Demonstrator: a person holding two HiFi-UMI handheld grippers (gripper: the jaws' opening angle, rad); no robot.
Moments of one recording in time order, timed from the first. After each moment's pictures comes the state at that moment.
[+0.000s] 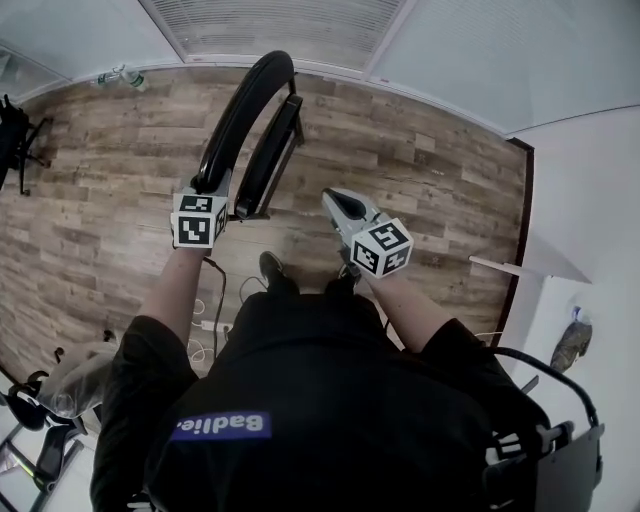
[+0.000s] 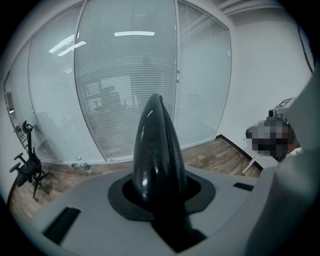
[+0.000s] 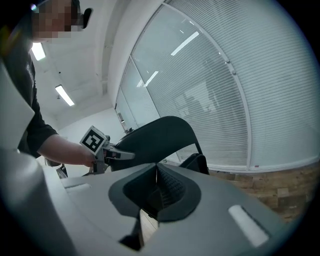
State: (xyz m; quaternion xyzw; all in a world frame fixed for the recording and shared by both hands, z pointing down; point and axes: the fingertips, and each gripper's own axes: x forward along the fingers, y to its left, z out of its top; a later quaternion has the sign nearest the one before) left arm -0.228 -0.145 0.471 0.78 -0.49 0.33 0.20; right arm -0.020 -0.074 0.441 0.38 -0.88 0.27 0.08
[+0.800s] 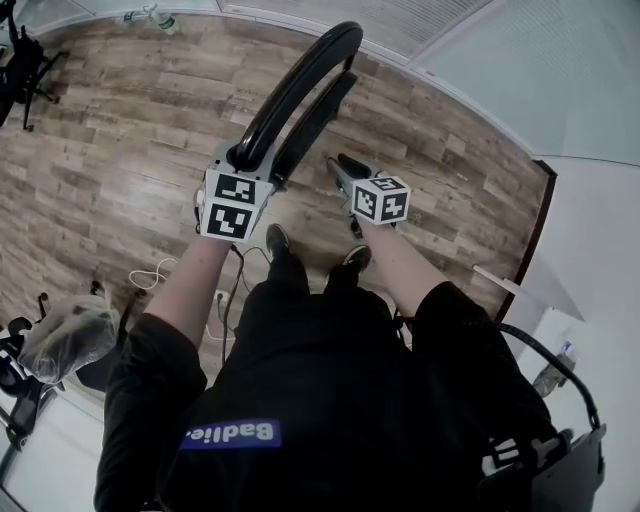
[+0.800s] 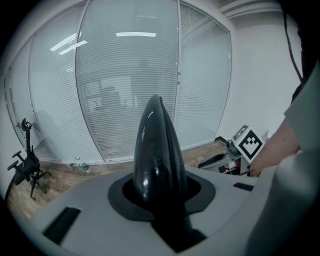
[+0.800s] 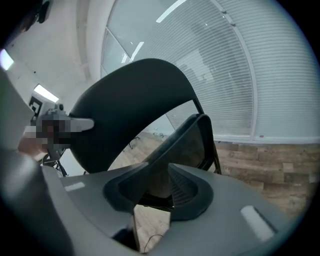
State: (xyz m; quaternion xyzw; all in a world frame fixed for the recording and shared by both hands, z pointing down) left arm -0.244 -0.151 0.478 0.79 -0.49 0.31 0.20; right arm -0.102 -0.139 0.595 0.35 -0.83 0.39 0.18
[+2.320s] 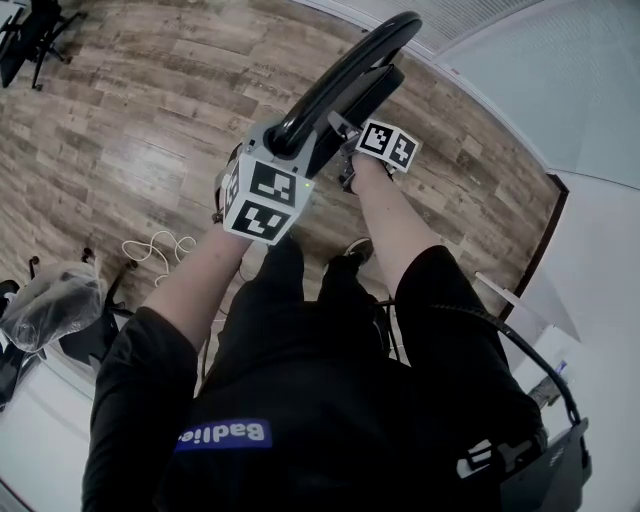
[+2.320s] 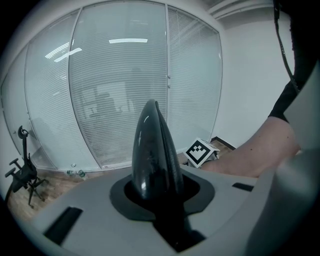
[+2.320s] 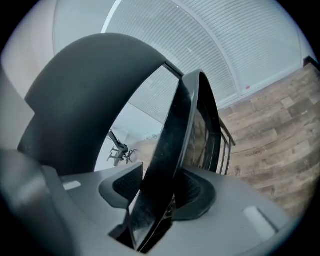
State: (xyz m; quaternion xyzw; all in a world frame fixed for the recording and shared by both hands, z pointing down) left arm -0.202 -0.125 0.476 0.81 -0.47 0.31 0.16; right arm -0.137 -0.188 0.669 0.38 -0.72 0.57 0.08
